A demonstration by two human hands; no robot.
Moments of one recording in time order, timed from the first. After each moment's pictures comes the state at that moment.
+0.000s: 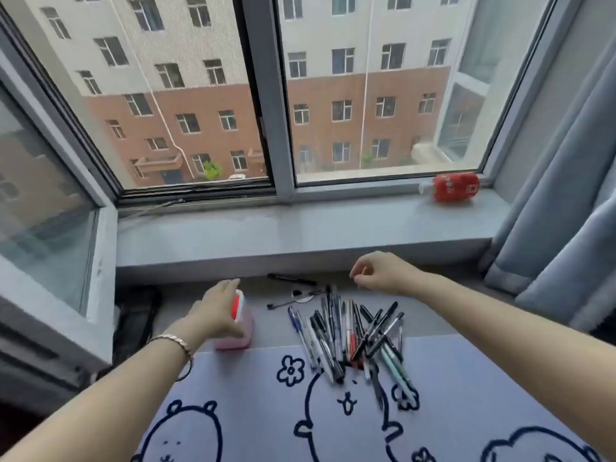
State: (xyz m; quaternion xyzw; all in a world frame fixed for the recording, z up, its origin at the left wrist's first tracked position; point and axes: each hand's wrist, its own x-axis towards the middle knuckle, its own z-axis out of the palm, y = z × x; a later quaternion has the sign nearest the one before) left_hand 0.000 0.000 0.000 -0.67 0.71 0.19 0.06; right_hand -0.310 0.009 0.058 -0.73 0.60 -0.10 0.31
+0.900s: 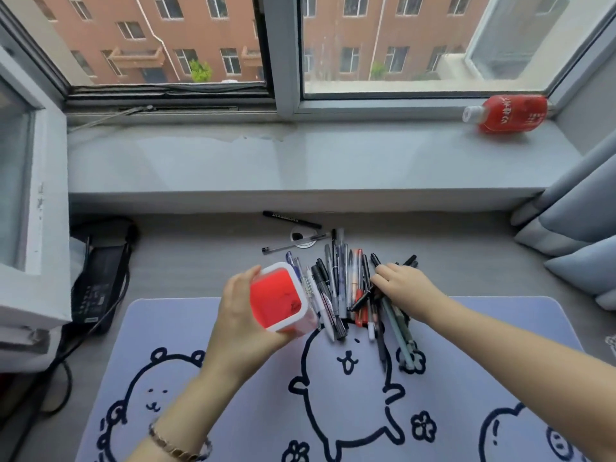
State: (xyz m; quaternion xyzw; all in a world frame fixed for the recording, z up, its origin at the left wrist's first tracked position) left_hand -0.067 0.087 -0.013 -0.67 0.60 0.34 -0.28; right_hand -0.342 0.011 -0.094 -0.88 0.45 0.13 -0.01
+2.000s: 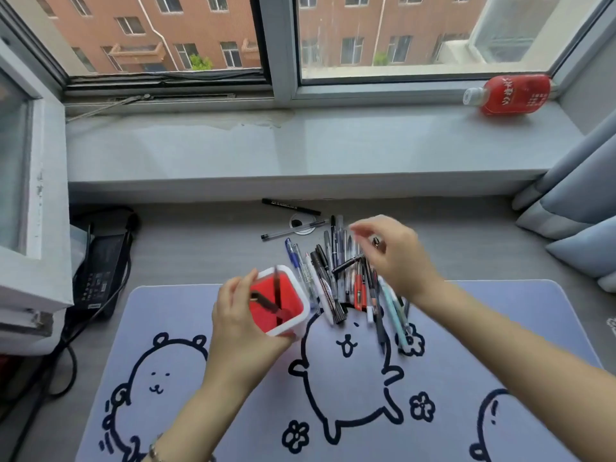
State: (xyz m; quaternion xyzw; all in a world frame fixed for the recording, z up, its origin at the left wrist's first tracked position) left_hand -0.071 0.115 -0.025 -0.71 0.59 0.30 -0.26; right_hand -0.290 0.034 -0.010 -0.74 0.55 -0.31 0.24
